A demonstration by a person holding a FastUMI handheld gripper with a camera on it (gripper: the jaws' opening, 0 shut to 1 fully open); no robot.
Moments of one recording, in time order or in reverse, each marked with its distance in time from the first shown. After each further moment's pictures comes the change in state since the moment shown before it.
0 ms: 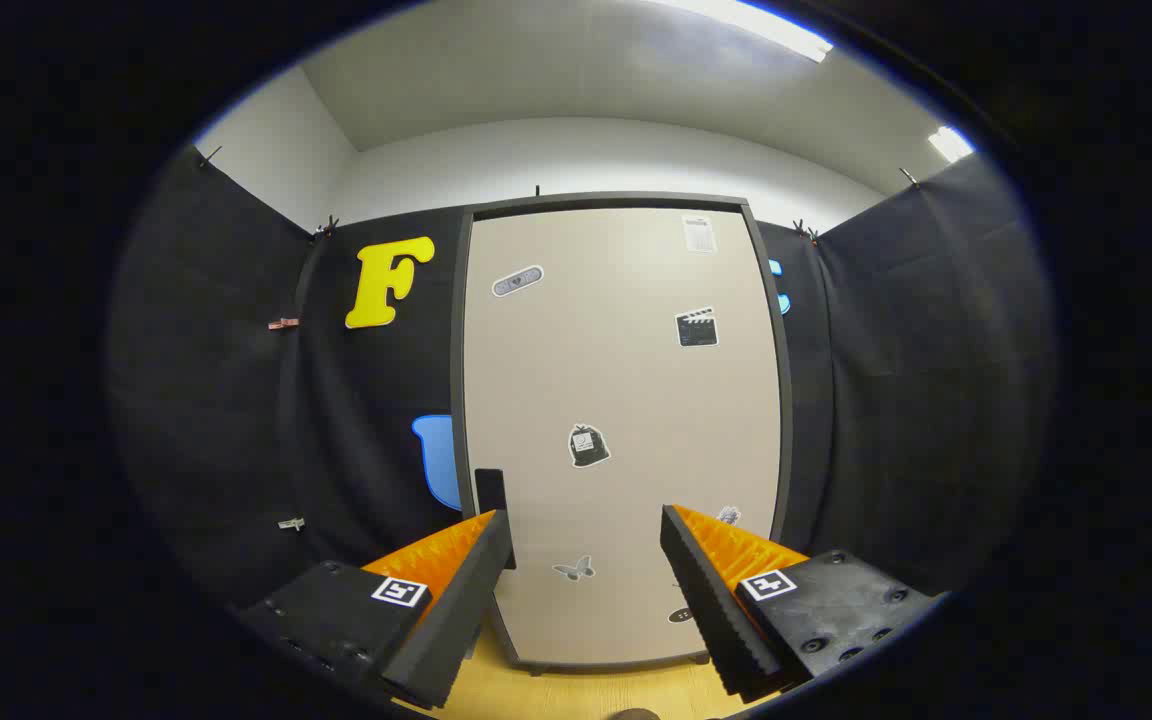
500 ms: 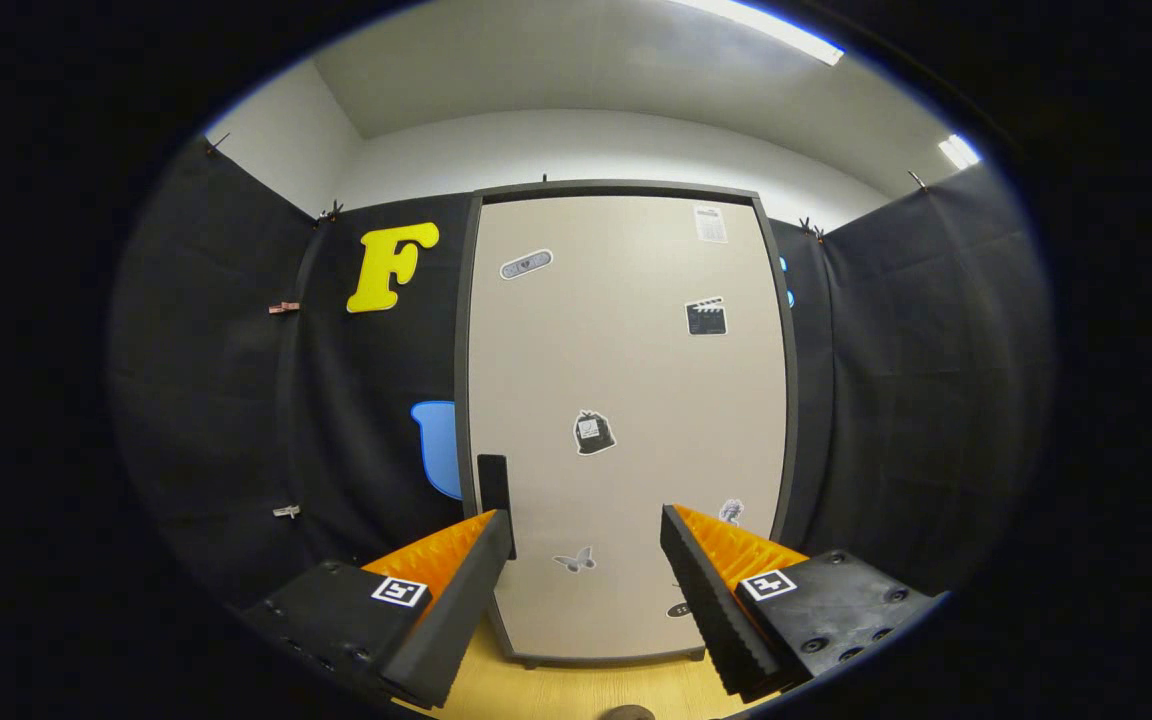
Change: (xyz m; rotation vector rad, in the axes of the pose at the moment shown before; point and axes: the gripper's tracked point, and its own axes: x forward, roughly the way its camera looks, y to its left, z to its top) arm 0.002 0.008 -0.018 -0.027 0.026 -0.005
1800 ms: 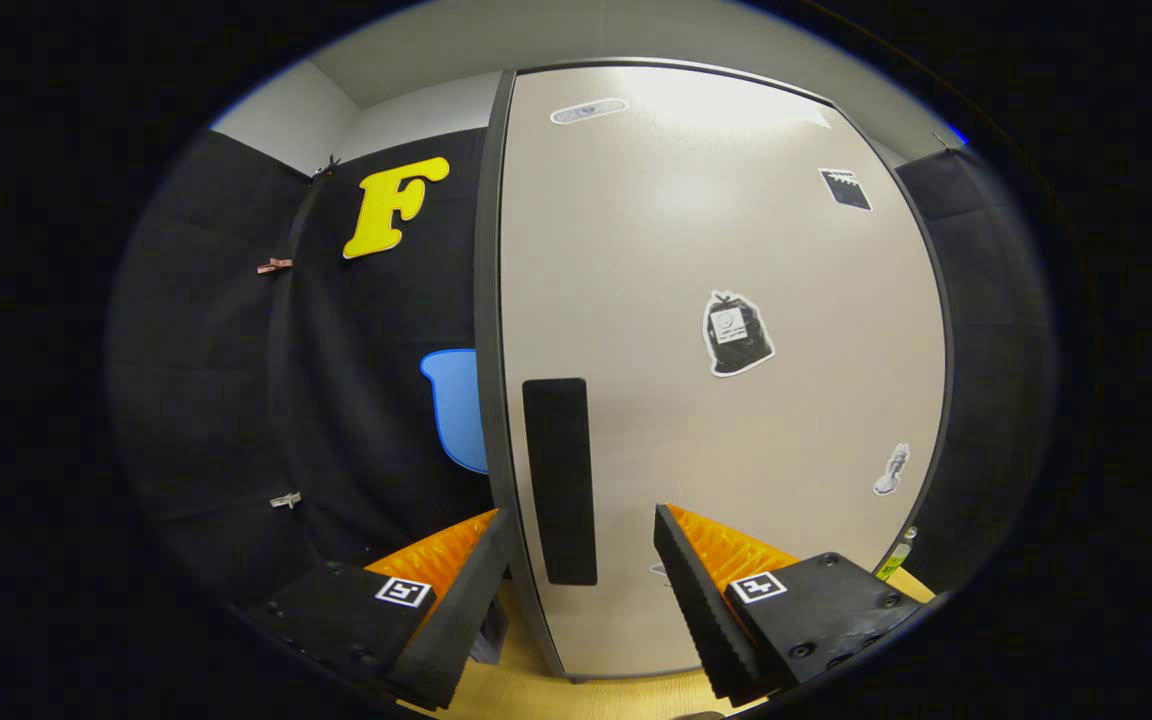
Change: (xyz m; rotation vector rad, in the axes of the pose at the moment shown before) arm 0.147 0.080 -0.102 0.036 0.122 0.045
